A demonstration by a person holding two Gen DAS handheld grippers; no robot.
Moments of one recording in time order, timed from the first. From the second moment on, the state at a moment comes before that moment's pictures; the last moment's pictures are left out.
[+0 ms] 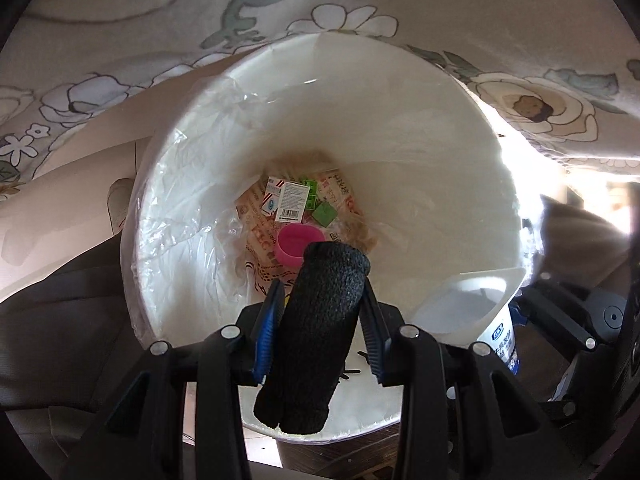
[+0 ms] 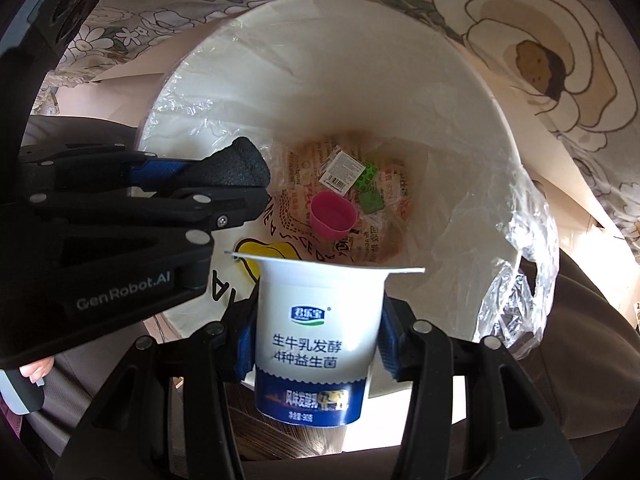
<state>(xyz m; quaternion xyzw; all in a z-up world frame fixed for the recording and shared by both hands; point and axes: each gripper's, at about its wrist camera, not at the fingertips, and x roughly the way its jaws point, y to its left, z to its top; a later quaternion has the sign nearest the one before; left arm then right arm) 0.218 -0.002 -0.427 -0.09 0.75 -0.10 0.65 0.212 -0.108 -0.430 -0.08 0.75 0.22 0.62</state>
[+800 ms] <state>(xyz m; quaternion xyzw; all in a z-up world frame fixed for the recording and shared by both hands) 0.220 0.005 -0.433 -0.11 0.74 -0.09 0.65 0.218 -0.109 -0.445 -0.08 0.75 0.21 0.62</state>
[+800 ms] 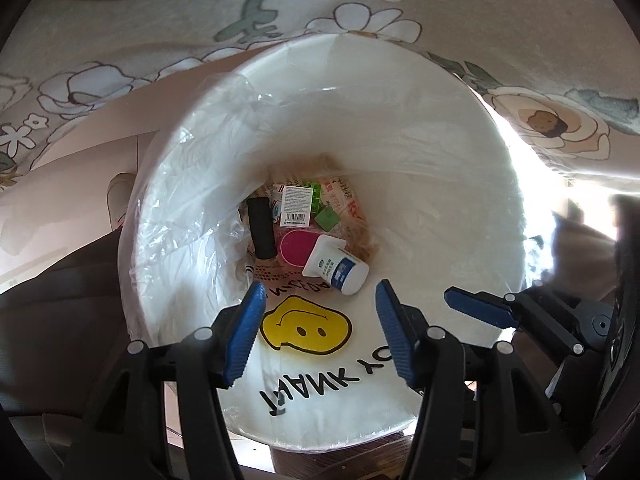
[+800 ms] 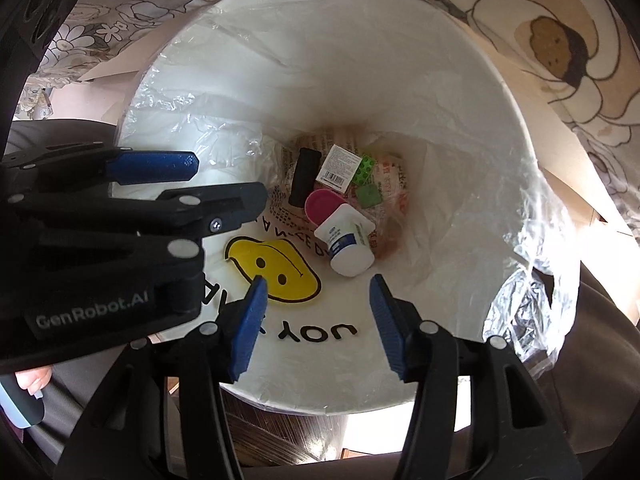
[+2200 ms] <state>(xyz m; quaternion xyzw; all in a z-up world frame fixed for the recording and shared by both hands) 0.193 0.059 -0.095 -0.08 0.50 -0.10 0.86 0.174 -0.152 -0.107 -0.11 0.51 0.24 0.82</state>
